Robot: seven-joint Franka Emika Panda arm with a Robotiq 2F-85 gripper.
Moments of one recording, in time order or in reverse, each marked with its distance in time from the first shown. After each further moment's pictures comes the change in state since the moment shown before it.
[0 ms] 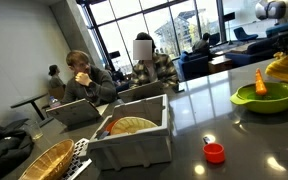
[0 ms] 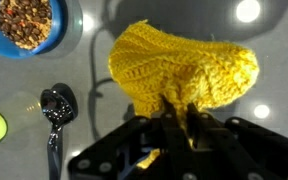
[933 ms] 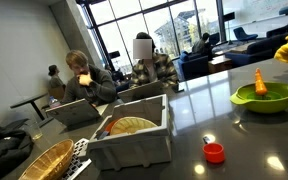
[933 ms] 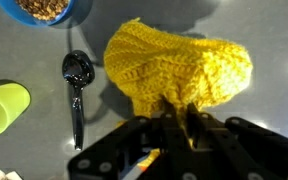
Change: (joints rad) arm 0.000 0.087 -0.065 -0.093 -0.003 0.042 -0.031
